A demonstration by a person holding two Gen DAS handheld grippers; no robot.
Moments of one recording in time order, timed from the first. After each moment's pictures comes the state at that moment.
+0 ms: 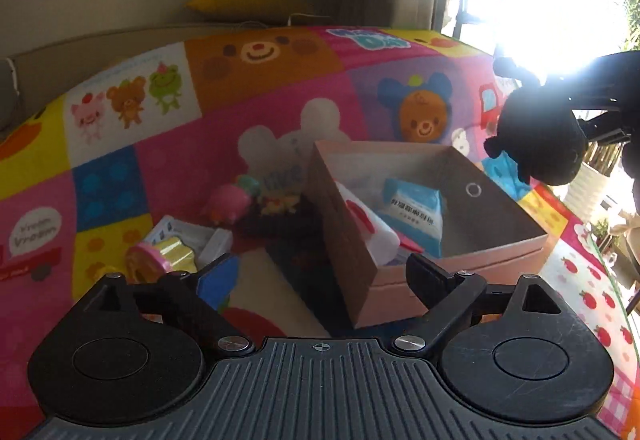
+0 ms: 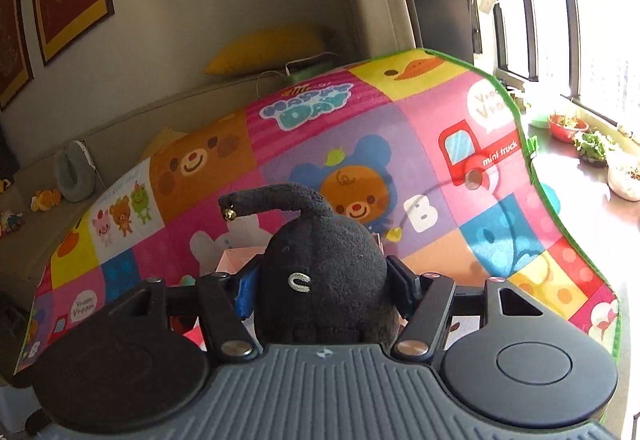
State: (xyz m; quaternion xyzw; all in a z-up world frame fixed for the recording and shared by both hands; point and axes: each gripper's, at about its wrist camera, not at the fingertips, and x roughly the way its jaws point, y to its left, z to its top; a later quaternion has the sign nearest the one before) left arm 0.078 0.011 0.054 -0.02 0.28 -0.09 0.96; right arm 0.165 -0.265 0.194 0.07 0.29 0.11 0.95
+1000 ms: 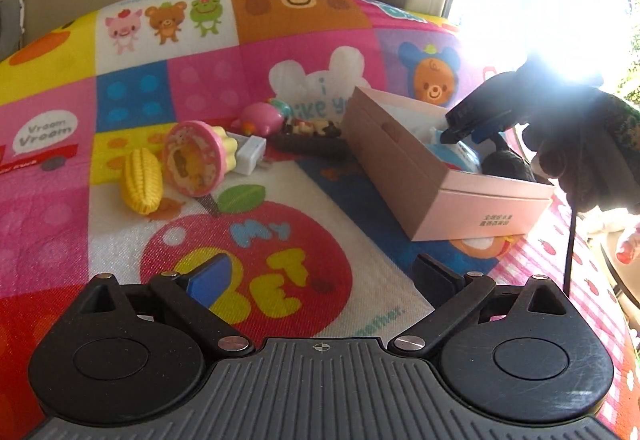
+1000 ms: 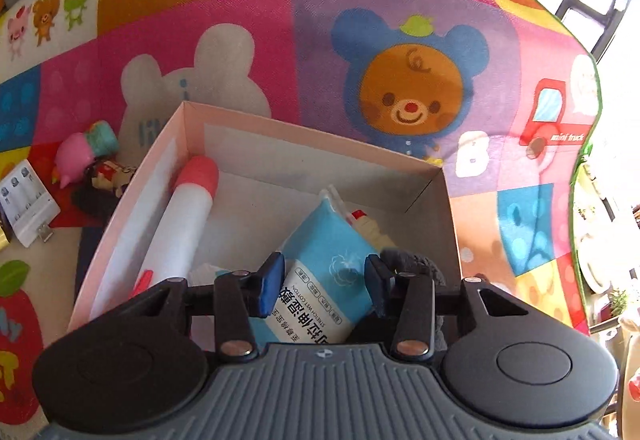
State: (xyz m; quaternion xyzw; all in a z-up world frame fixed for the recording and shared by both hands) left arm 0.036 0.062 0.006 -0.09 0.29 -0.11 0.94; right arm 0.238 -0.159 0.103 -0.16 0.42 0.04 0.89
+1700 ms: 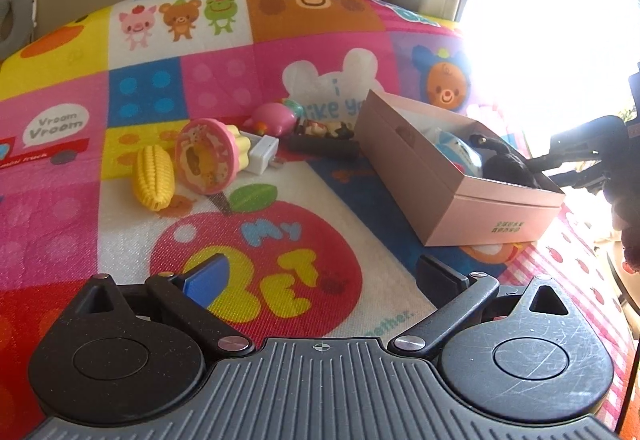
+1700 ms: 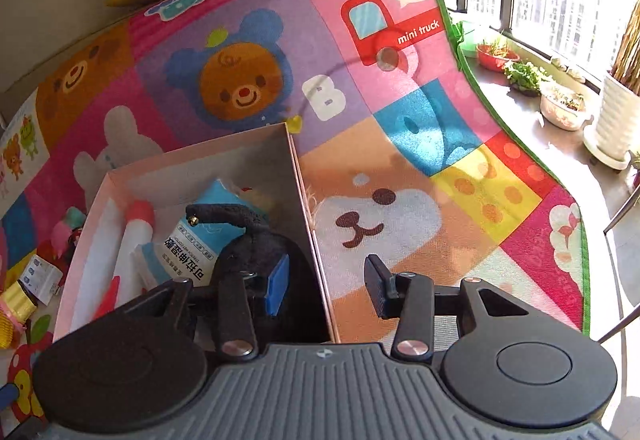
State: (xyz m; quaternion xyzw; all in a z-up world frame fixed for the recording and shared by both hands) left arm 0.035 0.065 0.004 -0.10 0.30 -0.10 0.94; right arm 0.178 -0.293 0.113 0.08 0.39 0.00 0.92
